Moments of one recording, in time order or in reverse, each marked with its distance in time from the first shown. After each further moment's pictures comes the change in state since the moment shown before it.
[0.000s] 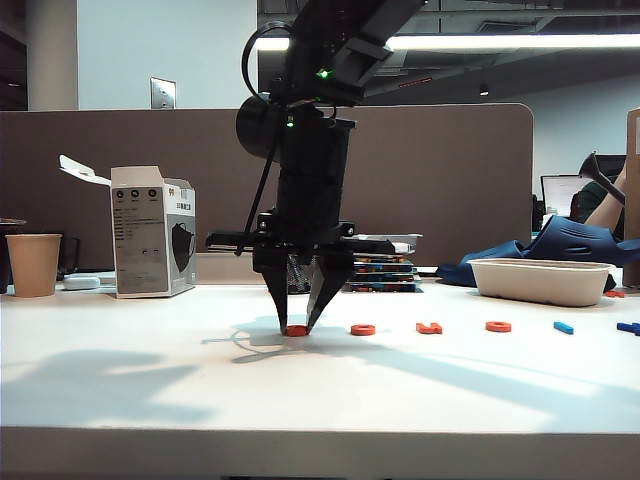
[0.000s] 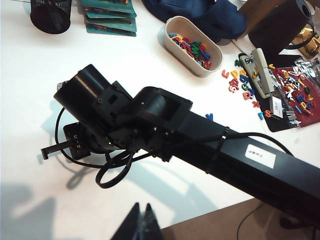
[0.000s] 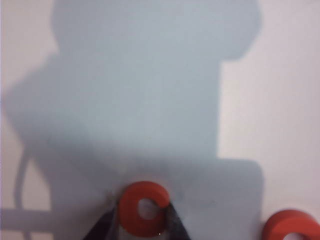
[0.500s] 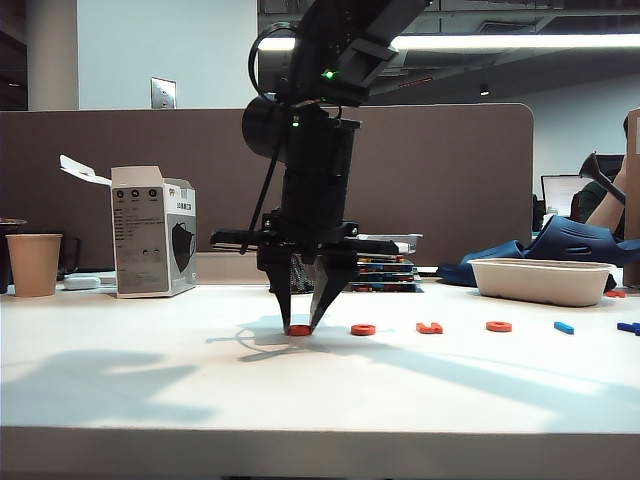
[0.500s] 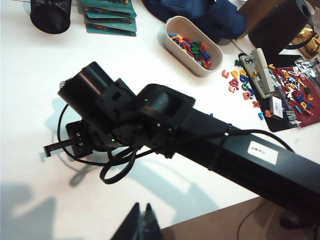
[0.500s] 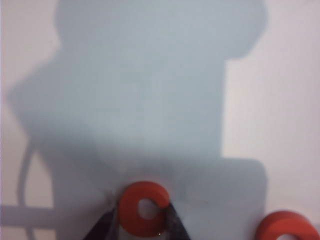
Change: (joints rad) left arm 0.000 0.000 0.000 0.000 0.000 0.000; right arm -0.016 -0.007 -0.003 0.000 -0.008 -0.003
